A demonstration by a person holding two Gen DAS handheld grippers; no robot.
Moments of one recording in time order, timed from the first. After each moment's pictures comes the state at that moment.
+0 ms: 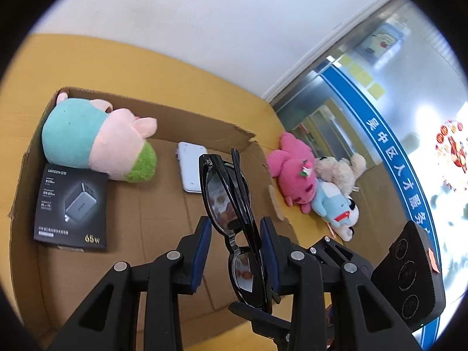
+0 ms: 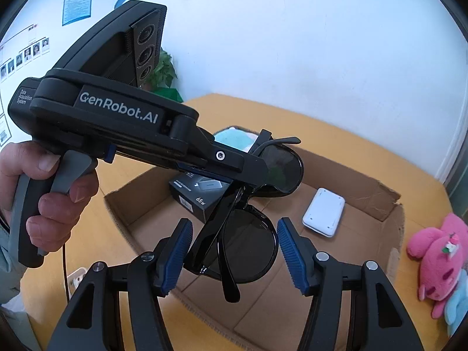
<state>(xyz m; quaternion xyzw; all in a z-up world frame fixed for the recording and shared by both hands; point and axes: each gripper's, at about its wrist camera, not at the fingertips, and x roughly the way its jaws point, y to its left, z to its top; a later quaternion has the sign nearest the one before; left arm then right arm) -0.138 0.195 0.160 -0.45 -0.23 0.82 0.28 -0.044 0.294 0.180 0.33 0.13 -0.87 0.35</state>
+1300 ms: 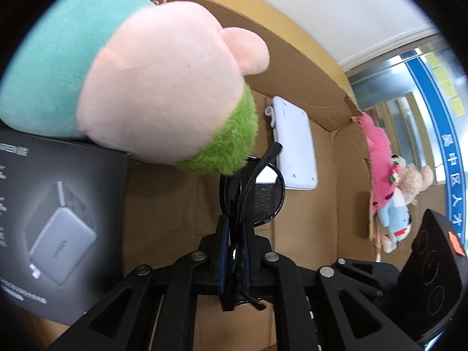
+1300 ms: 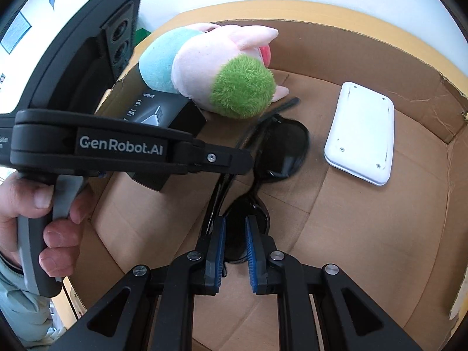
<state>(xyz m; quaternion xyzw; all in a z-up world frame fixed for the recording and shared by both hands) -0.231 0.200 0.036 -0.59 -0.23 0.75 0.17 -0.162 0.287 0.051 0.56 0.07 -0.75 0.33</state>
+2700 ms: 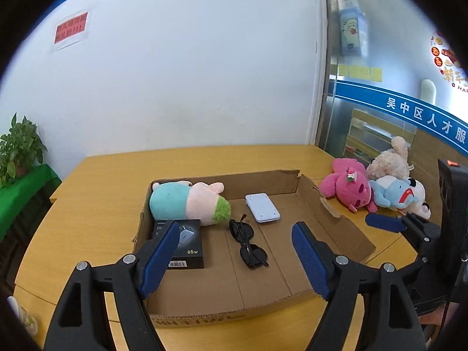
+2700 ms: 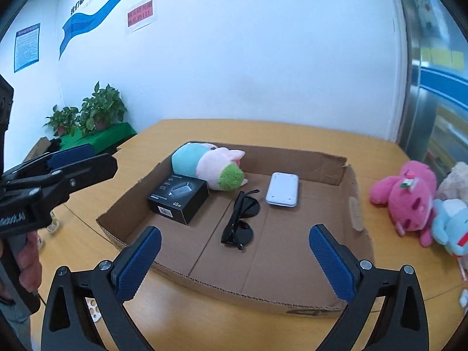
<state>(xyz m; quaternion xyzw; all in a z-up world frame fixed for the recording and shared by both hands) 0.026 0.209 0.206 -0.25 0.00 0.96 0.11 0.032 0.340 0.193 0.30 0.05 -0.93 0.22</state>
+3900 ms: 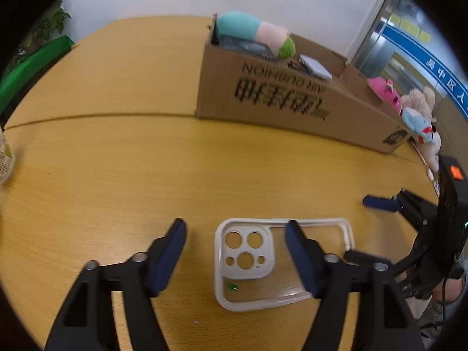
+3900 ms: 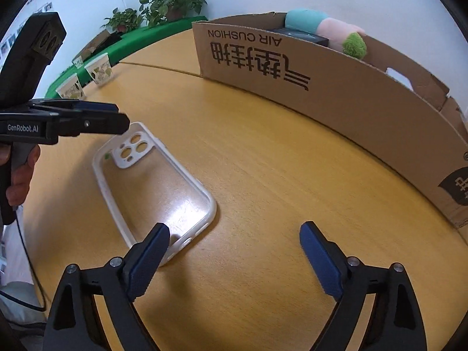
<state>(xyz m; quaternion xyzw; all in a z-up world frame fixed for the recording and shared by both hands) 0.124 0.096 0.027 -0.49 -0.09 0.86 0.09 0.133 0.270 0.028 0.45 0.17 -0.80 0.36</state>
